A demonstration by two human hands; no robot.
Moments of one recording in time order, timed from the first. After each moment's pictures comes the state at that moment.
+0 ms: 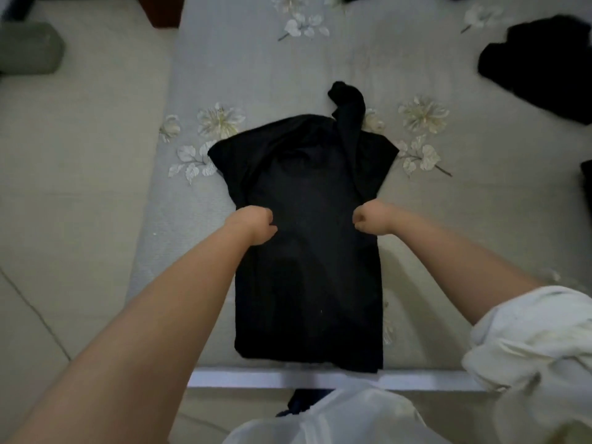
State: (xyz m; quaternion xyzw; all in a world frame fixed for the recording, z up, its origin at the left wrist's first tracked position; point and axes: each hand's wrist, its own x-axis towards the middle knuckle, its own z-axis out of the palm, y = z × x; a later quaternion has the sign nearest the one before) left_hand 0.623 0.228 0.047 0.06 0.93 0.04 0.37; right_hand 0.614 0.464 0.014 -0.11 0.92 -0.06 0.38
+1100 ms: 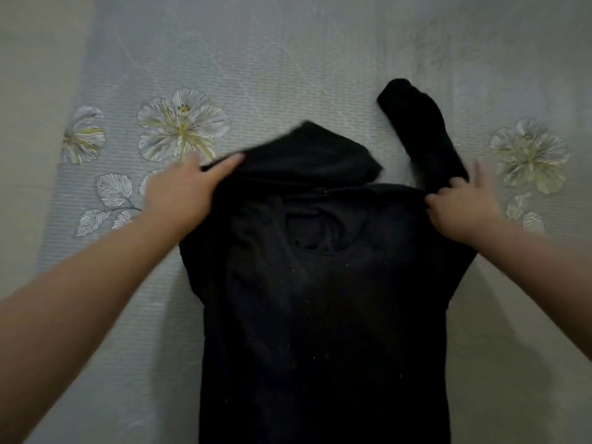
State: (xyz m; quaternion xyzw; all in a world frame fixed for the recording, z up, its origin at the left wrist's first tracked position) left_hand 0.360 0.133 -0.129 0.07 0.99 -0.01 0.12; right_hand 0.365 0.508 -0.133 -0.11 0.91 0.29 0.27
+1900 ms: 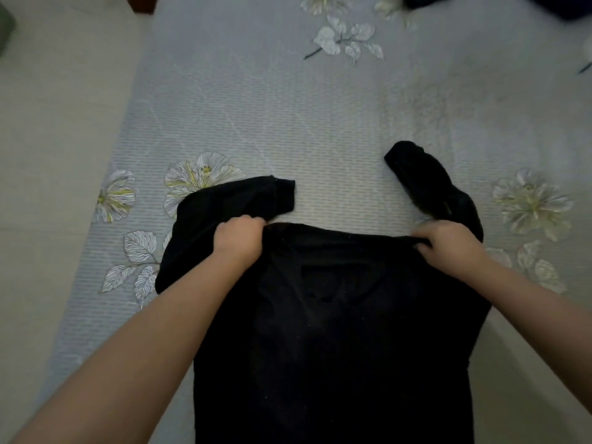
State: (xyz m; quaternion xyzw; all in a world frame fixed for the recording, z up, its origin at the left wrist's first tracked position) left_hand 0.322 0.176 -0.151 0.02 0.98 0.02 0.22; right_hand 0.340 0.482 -0.131 -0.07 0.98 0.00 0.21
